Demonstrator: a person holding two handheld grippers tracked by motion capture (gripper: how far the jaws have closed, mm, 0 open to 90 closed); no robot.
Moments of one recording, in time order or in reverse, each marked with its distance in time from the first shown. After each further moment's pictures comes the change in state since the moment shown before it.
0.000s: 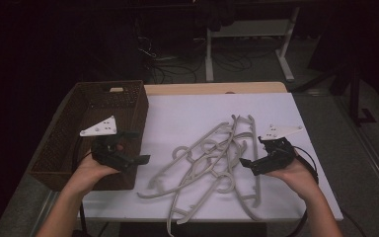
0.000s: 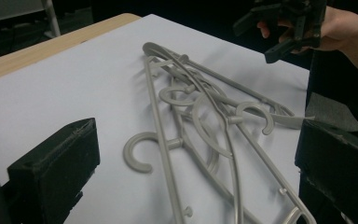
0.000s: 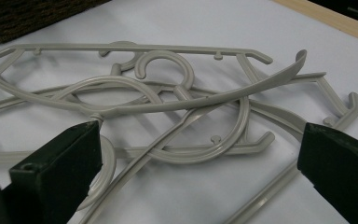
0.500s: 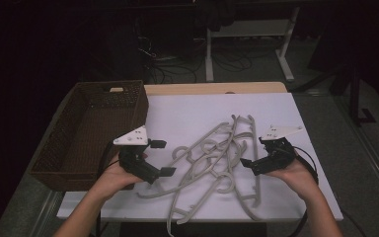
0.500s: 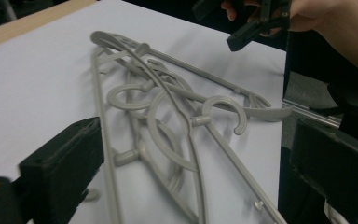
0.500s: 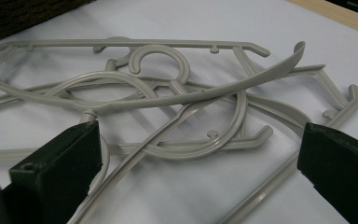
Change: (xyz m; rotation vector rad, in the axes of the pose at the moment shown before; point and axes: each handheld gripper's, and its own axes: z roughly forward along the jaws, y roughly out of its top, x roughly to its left) left arm -0.033 0.003 0.058 0.069 -0.096 0.049; right arm -0.004 -0.004 0.003 0.010 -0.004 0.014
